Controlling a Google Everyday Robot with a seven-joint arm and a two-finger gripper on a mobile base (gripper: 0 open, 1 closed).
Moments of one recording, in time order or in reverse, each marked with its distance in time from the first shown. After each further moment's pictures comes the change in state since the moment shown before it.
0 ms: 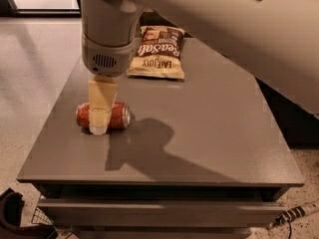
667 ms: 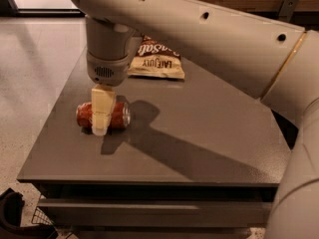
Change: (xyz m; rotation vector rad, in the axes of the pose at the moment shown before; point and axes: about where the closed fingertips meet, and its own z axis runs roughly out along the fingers) arm 0.009 -0.029 0.063 -0.099 0.067 0.080
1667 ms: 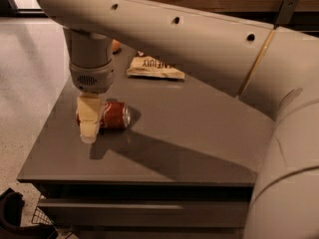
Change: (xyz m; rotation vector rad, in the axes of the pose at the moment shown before) arm -0.016 0.012 0.014 0.003 0.088 0.015
